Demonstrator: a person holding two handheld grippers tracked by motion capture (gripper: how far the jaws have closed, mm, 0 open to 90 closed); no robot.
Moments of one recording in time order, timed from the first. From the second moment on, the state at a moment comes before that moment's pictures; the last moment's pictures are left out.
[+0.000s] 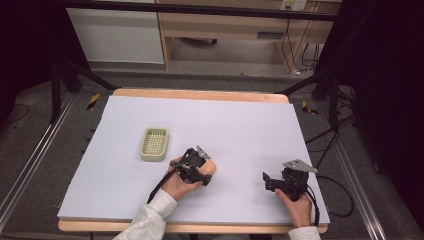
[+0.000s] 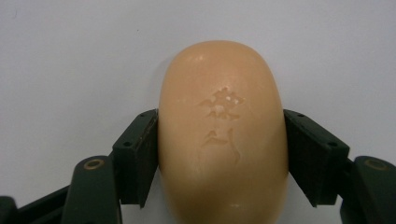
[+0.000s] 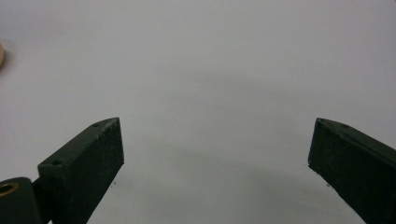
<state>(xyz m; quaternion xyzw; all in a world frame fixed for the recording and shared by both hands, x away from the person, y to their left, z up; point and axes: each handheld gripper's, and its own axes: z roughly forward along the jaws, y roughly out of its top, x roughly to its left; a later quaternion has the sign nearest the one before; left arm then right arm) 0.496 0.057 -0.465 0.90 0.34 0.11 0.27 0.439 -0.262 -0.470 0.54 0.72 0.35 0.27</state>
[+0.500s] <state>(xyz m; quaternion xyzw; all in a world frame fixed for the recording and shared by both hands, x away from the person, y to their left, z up) 0.494 0.058 -0.461 0.90 0.34 0.11 0.26 0.439 -0.263 -0.470 0.54 0.72 0.36 0.26</state>
